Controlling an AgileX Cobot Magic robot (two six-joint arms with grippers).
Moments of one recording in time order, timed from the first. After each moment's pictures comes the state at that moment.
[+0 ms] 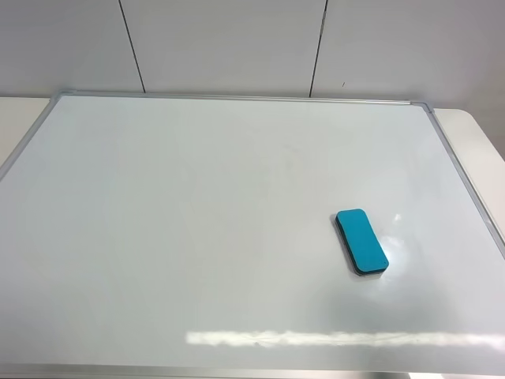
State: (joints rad) left arm -0.11 -0.01 -0.51 0.01 1.05 -0.02; right arm -0.01 0.00 -0.51 -0.01 1.07 -0.03
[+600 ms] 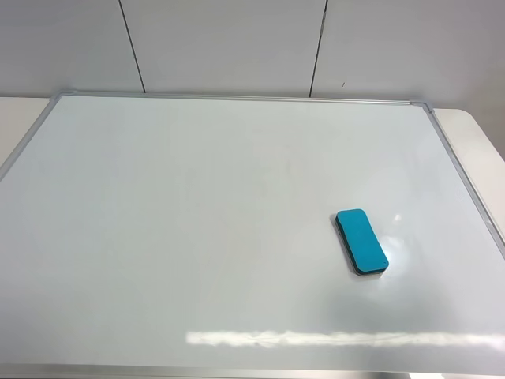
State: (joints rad) left arm -0.11 -0.01 -0.51 0.01 1.05 -0.02; right arm -0.01 0.00 -0.50 -0.01 1.07 -0.03
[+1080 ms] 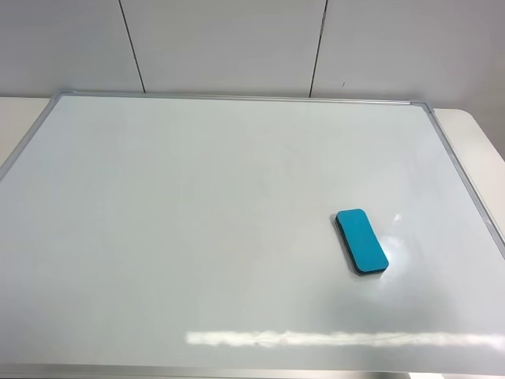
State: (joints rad) left arm -0.11 -0.01 -0.51 0.01 1.05 -0.02; right arm -0.01 0.00 -0.50 -0.01 1.07 -0.03
